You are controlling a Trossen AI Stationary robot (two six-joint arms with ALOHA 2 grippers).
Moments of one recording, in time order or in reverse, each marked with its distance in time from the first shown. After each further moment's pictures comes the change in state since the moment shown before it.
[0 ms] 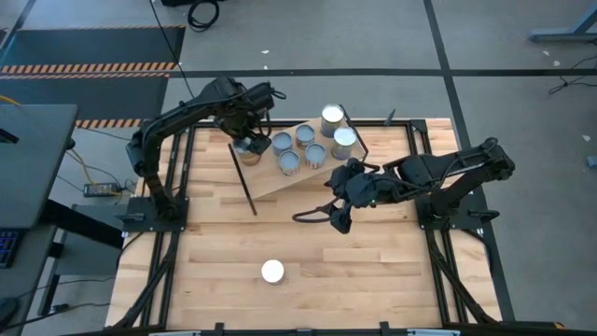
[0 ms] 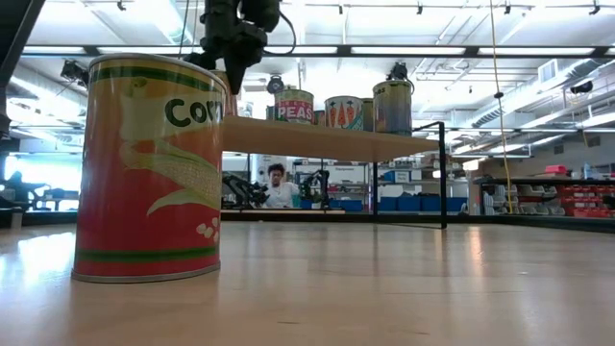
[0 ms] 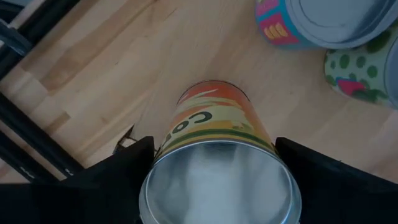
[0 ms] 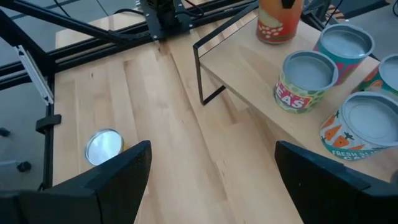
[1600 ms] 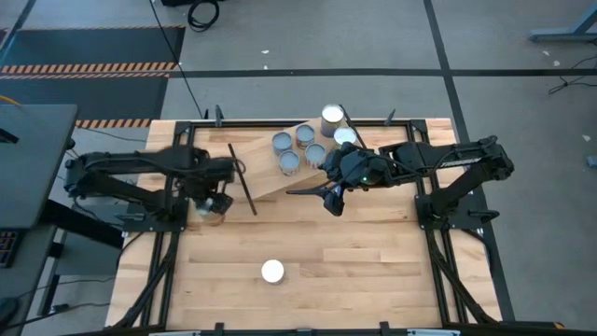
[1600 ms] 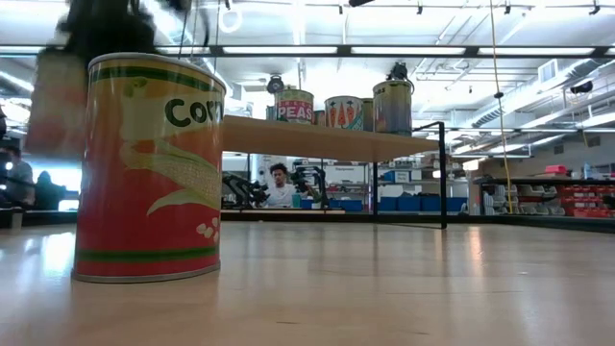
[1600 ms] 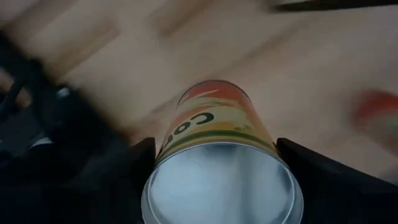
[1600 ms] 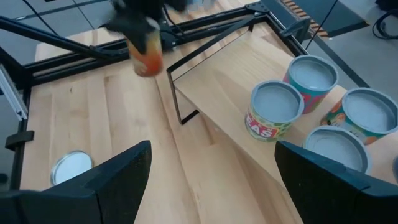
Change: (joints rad) left arm -0.405 -0.594 -0.830 0.177 0.159 -0.525; right arm -0.130 0.000 0.000 0.067 -0.047 -0.143
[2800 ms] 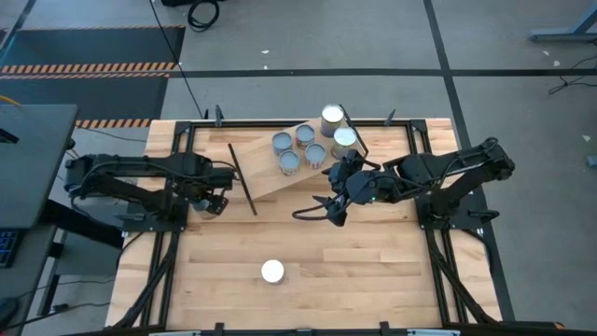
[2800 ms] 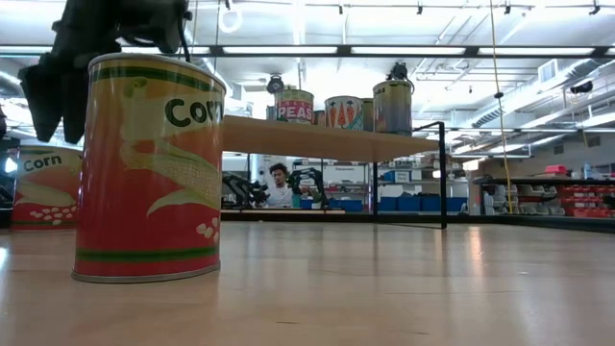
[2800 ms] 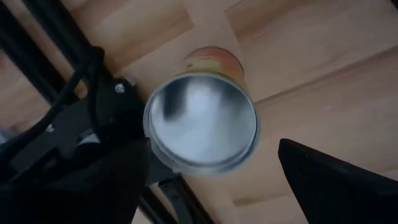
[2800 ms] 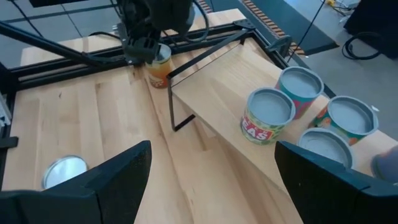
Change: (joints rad) left arm 0.013 0.001 -0.173 0.005 -0.126 -0.058; right arm 0.118 0.000 0.000 -0.007 0.186 0.037
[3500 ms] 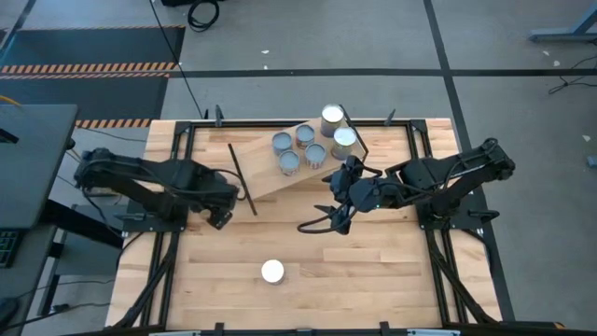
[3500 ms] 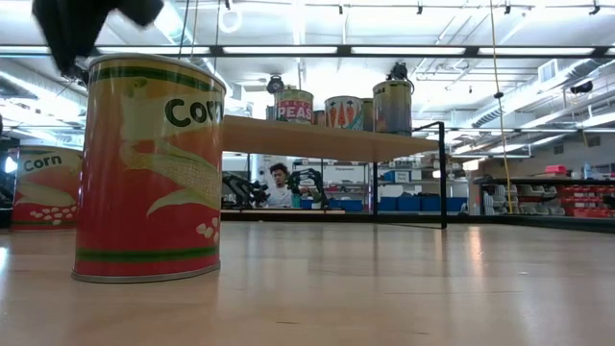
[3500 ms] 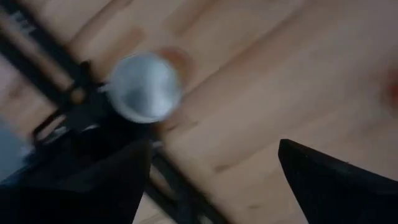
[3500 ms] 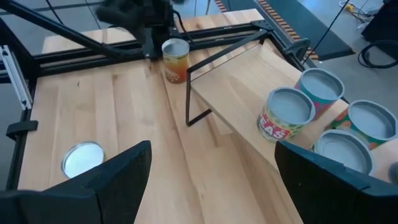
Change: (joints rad) left arm -0.292 0.122 0.392 -0.192 -0.043 -0.106; right arm 0.049 0.000 0.000 0.000 -0.018 -0.026
